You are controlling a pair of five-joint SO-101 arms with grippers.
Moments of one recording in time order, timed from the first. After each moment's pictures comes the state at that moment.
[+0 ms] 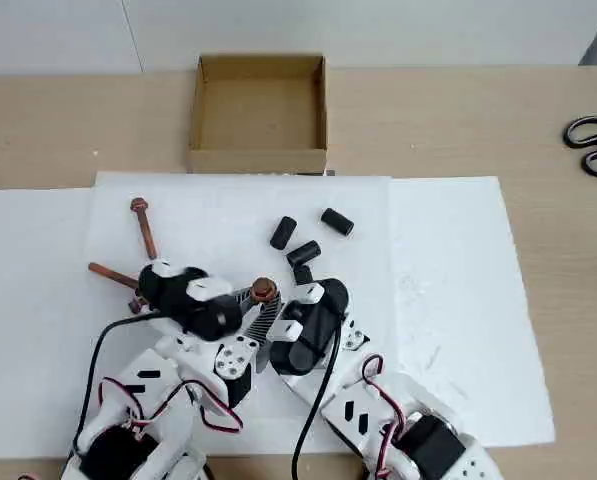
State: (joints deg) left arm 31.1 -103.7 77.8 59.2 12.7; right arm -47.6 -102.9 84.8 49.1 3.2
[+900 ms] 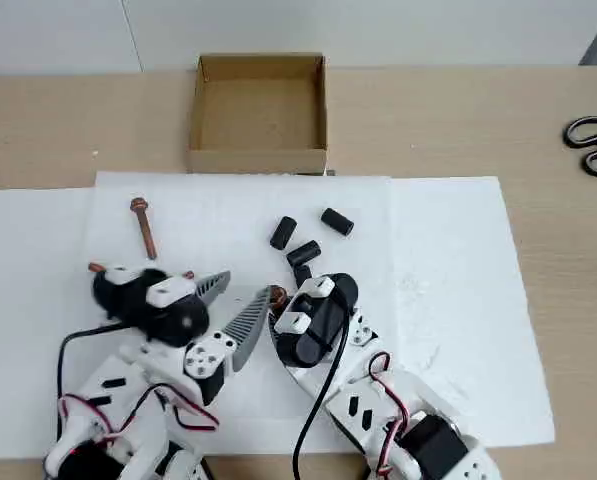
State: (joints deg) left arm 24.5 -103.3 66.3 64.8 10.4; right arm -44.2 -103.0 84.7 49.1 3.4
